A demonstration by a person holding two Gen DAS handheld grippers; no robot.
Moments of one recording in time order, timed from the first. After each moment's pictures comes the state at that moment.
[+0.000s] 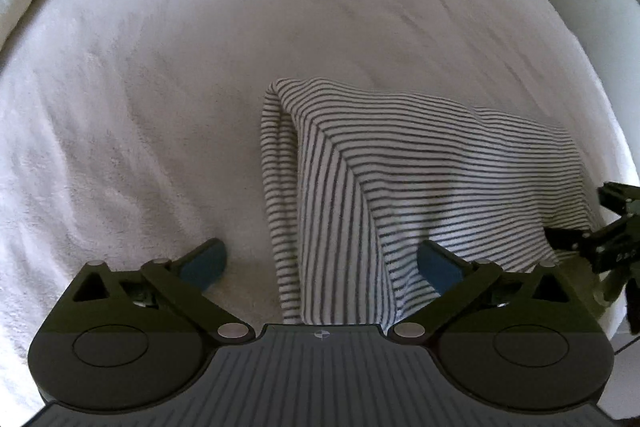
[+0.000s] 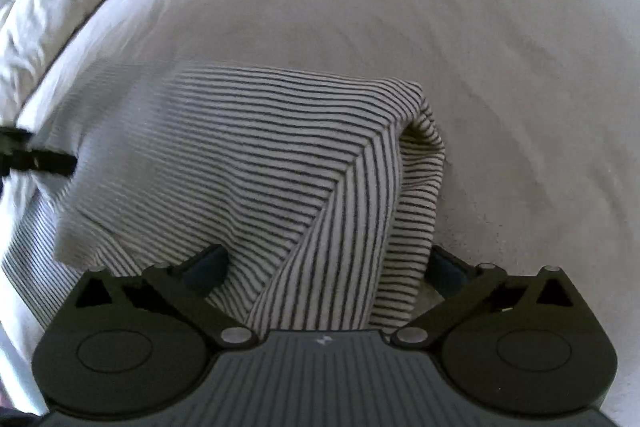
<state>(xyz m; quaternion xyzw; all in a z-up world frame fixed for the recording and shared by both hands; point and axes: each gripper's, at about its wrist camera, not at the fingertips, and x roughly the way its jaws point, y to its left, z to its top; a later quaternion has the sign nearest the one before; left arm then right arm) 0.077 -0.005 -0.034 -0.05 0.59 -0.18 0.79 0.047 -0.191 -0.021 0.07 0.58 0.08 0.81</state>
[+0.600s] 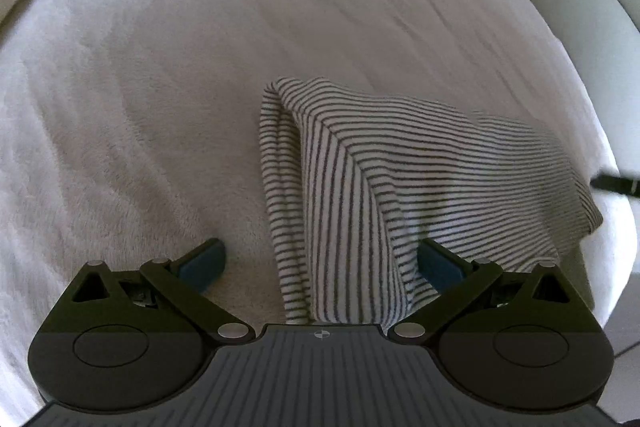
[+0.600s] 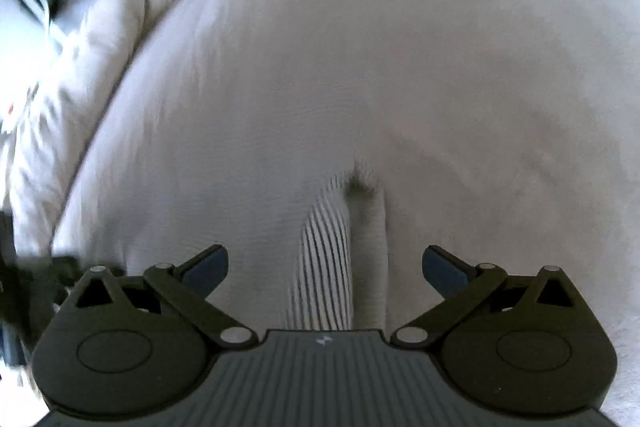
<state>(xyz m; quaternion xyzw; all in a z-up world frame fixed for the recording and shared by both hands) 0.102 0.010 -0.041 -0.08 0.59 -0.21 0.78 0.050 -0.213 0.029 0.22 0.48 -0.01 0.85</state>
